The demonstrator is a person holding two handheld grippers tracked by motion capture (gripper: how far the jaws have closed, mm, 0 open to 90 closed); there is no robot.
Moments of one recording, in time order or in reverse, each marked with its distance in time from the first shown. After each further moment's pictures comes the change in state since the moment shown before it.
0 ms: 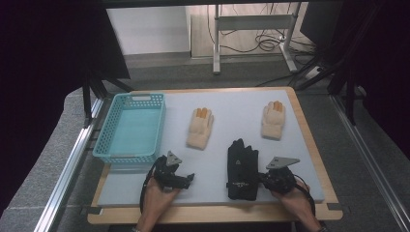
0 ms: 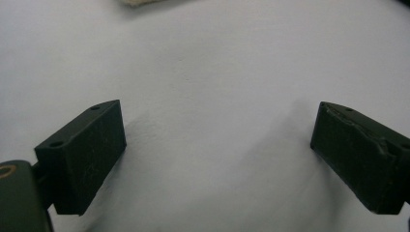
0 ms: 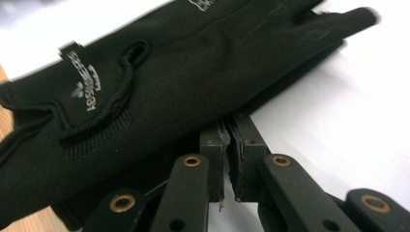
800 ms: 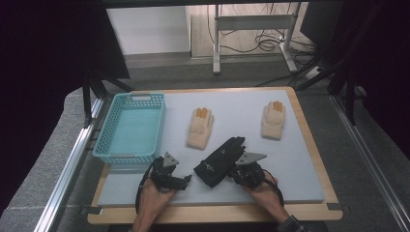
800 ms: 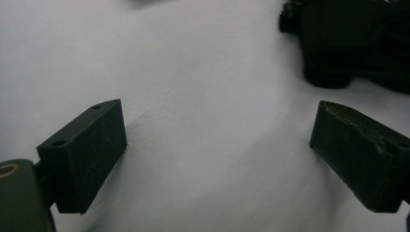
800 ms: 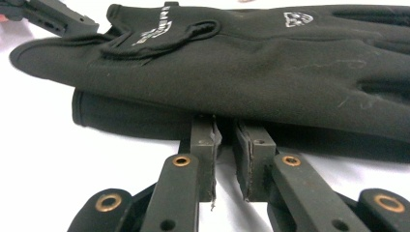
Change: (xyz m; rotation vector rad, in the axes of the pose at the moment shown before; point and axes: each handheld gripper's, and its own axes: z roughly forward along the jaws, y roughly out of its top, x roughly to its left) left arm 0.005 -0.006 -0.008 0.007 -0.005 0.015; right arm 0.040 0.044 0.060 -0.049 0.038 -0.056
